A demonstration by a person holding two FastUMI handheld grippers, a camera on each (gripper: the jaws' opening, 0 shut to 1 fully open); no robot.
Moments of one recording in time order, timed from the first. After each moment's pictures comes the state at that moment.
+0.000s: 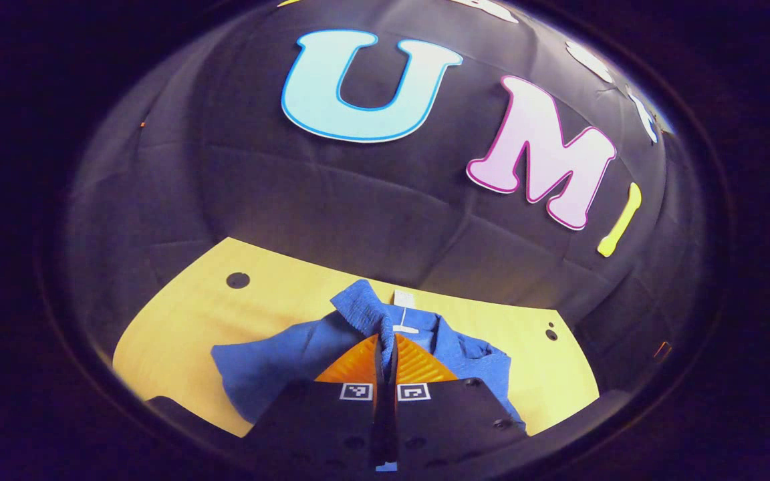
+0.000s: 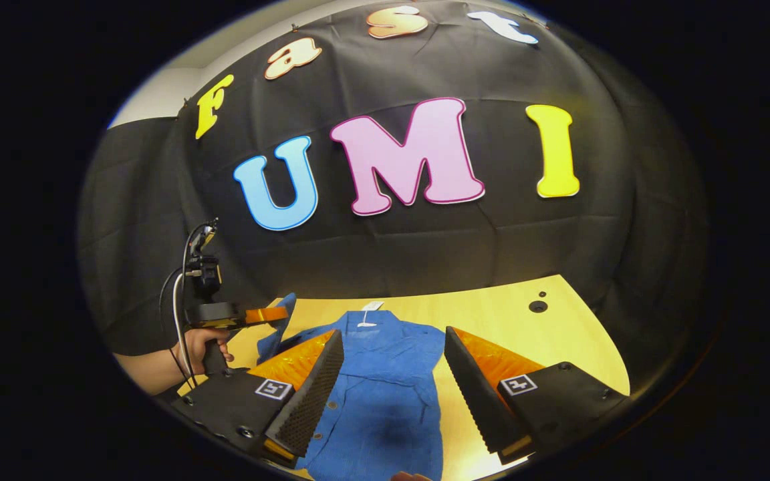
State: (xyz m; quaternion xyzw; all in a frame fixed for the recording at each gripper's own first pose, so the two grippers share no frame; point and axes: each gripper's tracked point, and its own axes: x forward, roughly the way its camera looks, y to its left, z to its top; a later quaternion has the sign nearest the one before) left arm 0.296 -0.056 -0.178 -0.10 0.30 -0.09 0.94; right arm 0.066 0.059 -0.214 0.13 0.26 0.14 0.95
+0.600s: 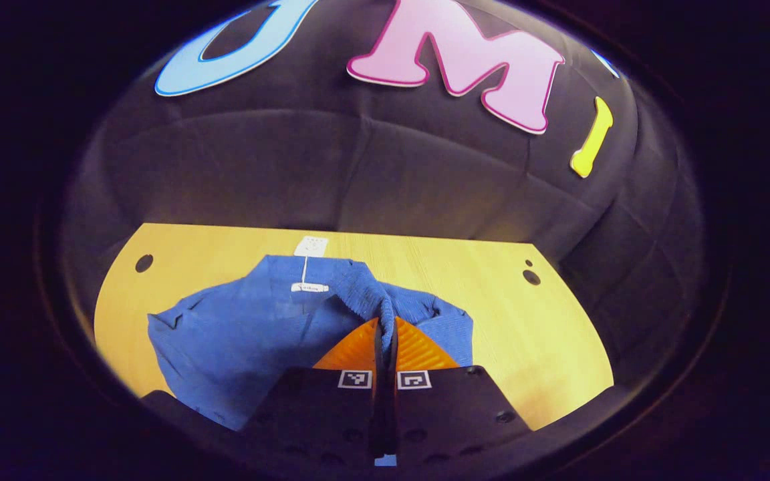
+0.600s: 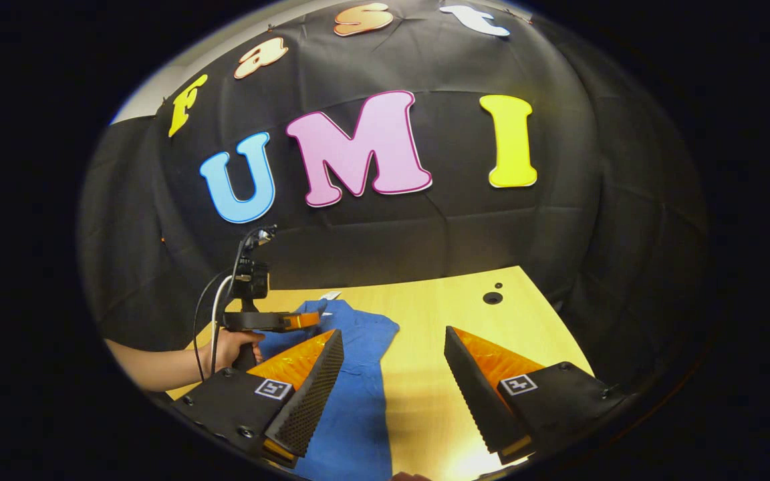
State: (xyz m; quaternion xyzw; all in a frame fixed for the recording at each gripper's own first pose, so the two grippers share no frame) left arm 0.305 -0.200 -0.283 -0.02 0.42 -0.17 0.89; right arm 0.065 -0.022 -0.244 0.12 0.28 0.09 0.95
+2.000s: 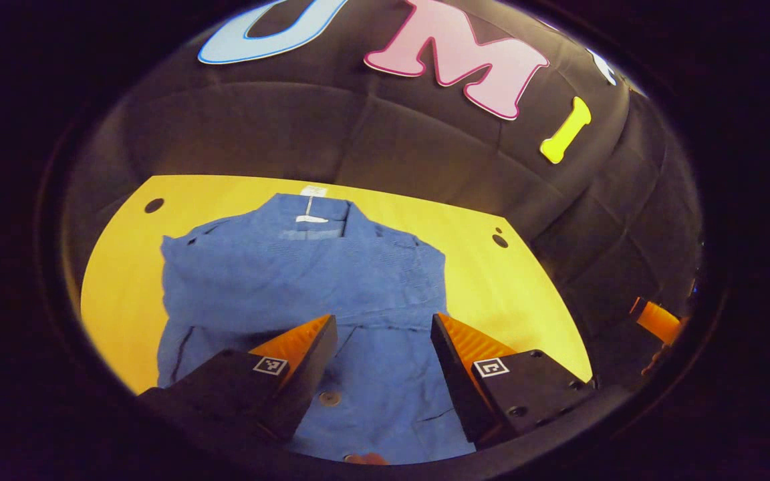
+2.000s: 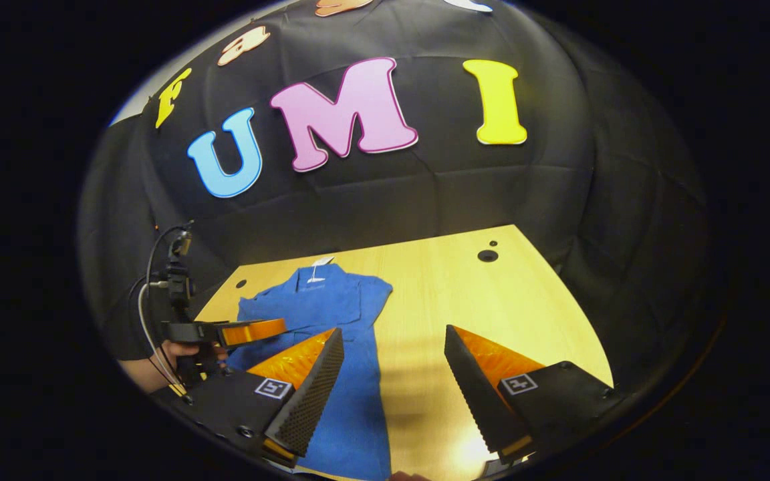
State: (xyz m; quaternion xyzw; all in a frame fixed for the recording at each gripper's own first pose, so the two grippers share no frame) left arm 0.159 -0.122 -0.270 -0.05 0.44 -0.16 0.88; right arm 0.021 -0.008 -0.293 0.13 0.36 0.10 0.92
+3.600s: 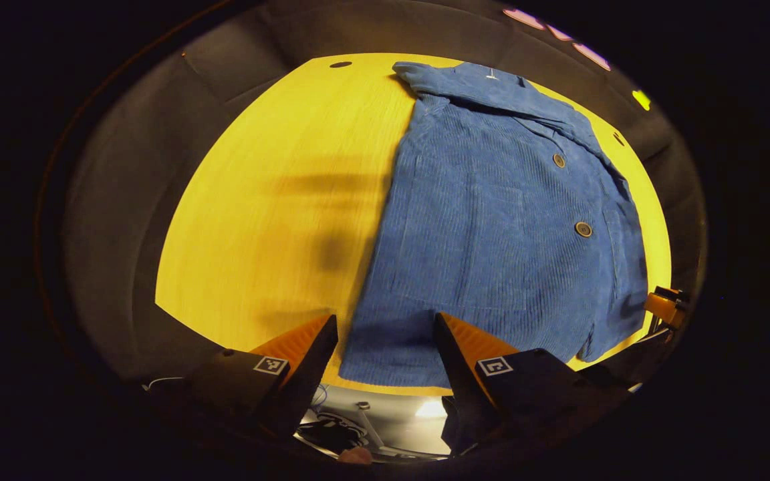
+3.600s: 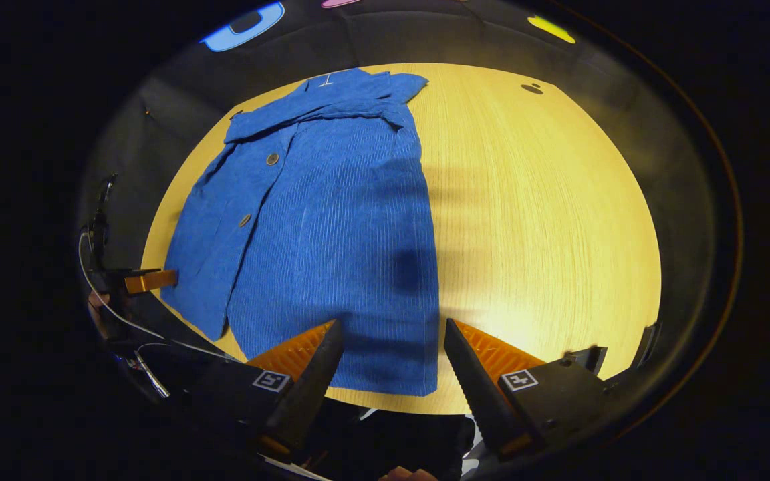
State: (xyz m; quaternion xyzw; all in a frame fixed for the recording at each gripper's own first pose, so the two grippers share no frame) left arm -0.081 0.106 -0.336 0.00 0.66 0.02 0.75; right arm -0.176 0.058 -0.451 0.03 0.65 0.14 0.74
